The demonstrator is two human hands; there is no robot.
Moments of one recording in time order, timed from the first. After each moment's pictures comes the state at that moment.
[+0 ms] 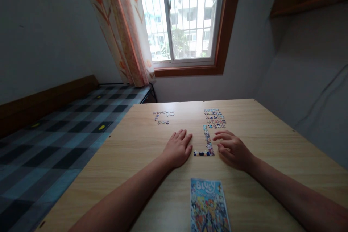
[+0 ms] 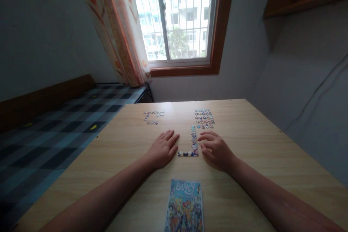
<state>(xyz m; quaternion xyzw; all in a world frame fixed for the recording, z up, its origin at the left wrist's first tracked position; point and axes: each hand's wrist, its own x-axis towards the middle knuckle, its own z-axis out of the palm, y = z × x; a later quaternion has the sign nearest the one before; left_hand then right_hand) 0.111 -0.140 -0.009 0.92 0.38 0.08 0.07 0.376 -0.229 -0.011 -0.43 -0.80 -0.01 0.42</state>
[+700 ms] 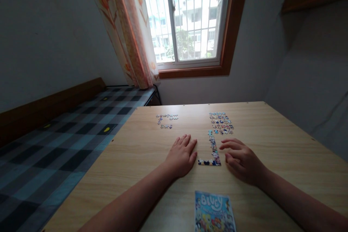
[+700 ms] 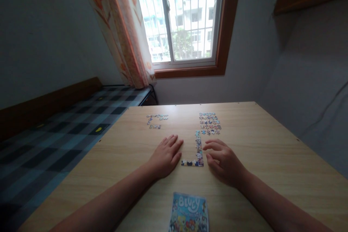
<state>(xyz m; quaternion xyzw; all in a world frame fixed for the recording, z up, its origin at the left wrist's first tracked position) 0.112 -0.145 -0.002 0.91 0.40 0.06 0.07 0.375 -0.232 -0.012 -0.44 -0.80 0.00 0.41</state>
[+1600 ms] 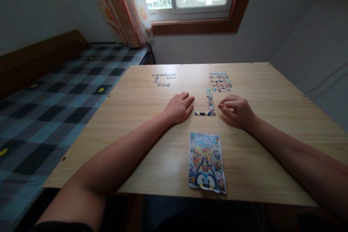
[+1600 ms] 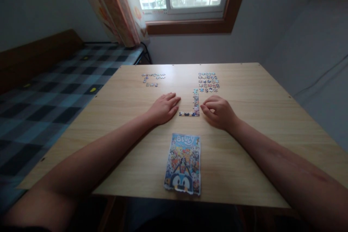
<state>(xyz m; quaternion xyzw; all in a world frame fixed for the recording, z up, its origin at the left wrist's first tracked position) 0.122 -0.139 -0.006 0.93 0.35 0.08 0.04 0.381 -0.237 -0.004 -0.45 -0.79 0.03 0.41</state>
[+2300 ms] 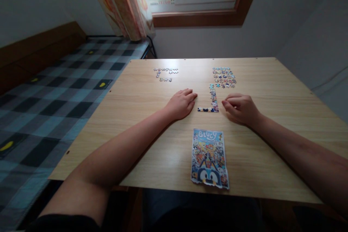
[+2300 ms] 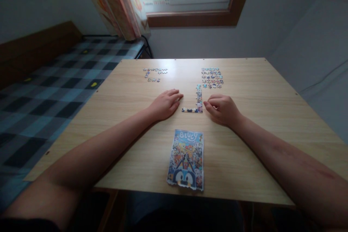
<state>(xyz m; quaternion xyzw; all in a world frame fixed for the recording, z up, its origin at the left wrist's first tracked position) 0.119 -0.134 -0.012 0.95 0.29 0.13 0.05 0.380 -0.240 -0.004 -0.47 -0.79 0.05 0.38</state>
